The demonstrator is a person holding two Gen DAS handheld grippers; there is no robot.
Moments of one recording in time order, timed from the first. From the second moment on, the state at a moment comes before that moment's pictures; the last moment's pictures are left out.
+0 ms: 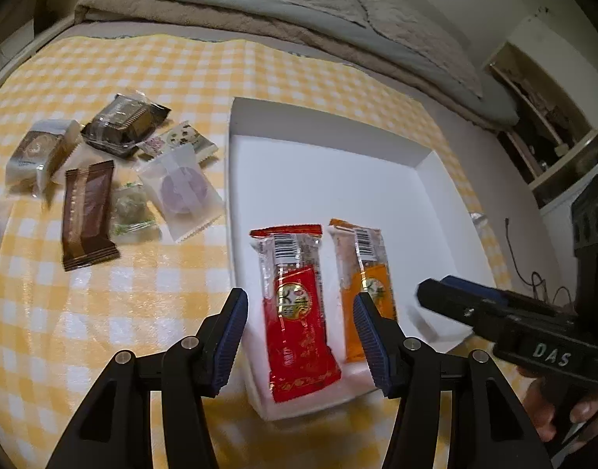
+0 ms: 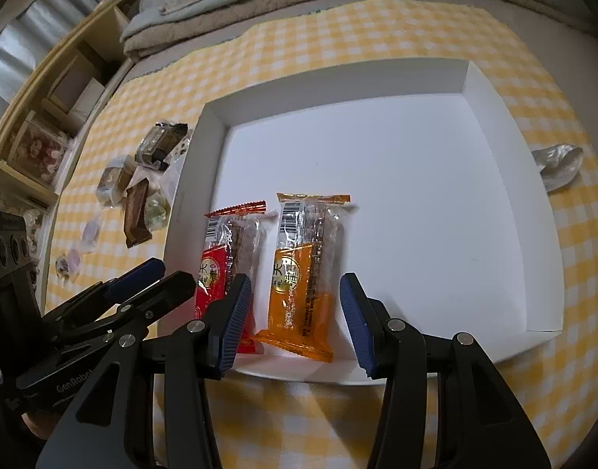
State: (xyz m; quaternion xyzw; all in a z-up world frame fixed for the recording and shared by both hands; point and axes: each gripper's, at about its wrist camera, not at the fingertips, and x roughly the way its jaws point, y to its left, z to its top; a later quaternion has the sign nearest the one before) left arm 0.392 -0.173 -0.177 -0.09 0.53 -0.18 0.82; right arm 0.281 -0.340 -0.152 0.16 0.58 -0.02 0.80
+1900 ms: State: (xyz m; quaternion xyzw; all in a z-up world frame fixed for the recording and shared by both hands) left arm 0.289 0.041 0.018 -0.02 0.35 -0.06 0.93; right arm 0.290 -0.229 -0.025 0.09 0.35 0.05 0.93
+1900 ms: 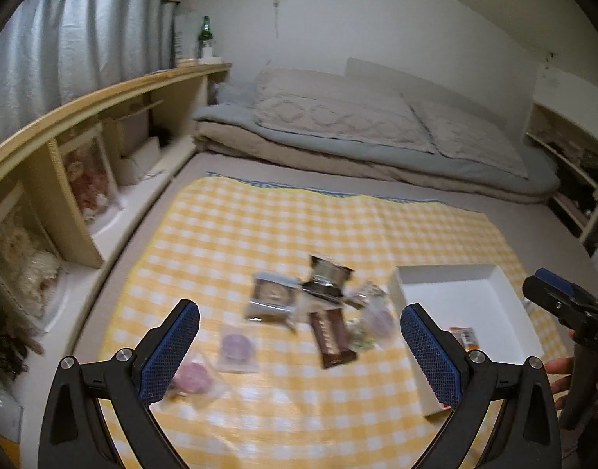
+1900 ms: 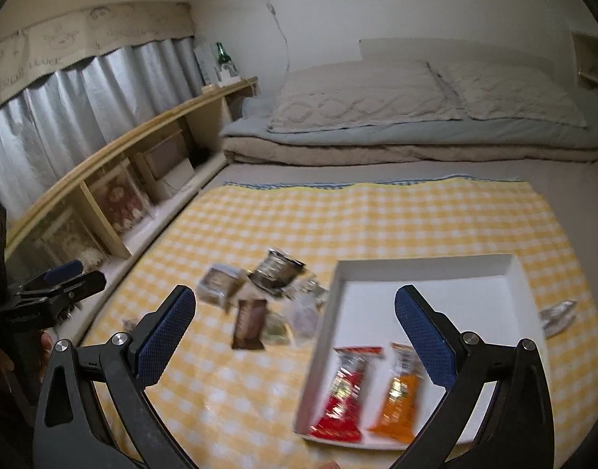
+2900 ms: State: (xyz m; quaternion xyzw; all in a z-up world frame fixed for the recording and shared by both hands) left arm 0.421 0.173 -0.114 -0.18 0.61 0.08 0.77; right arm 0.428 -0.129 -0.198 0.19 0.61 0.13 0.76
